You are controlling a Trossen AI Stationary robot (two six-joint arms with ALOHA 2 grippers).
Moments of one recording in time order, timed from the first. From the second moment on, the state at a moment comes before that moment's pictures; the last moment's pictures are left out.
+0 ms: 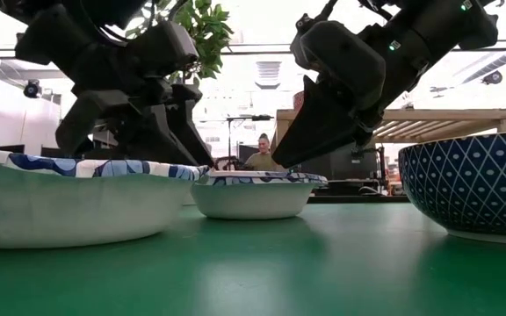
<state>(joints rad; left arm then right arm) -0.34 1.63 0.75 0.11 -0.36 0.15 0.37 1.79 0.96 0.07 0.44 0.53</state>
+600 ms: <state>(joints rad) -0.33 1.63 0.75 0.09 -0.37 0.12 0.37 1.79 0.96 0.07 0.44 0.53</state>
